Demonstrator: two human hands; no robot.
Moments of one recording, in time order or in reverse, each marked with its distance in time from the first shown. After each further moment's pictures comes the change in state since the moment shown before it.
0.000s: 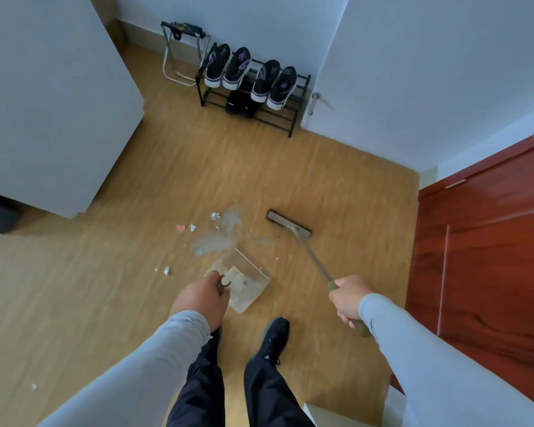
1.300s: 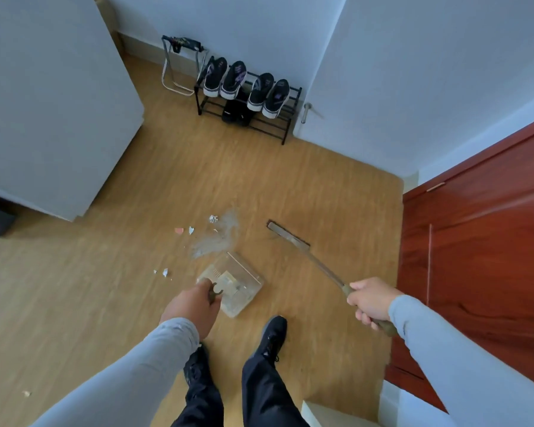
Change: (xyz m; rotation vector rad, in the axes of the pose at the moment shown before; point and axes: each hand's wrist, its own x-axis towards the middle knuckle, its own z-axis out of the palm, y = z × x) left_hand -0.043 -0.056 0.001 0.026 -0.001 0.045; right_hand -0.070 0.032 0.005 0.086 0.010 0.032
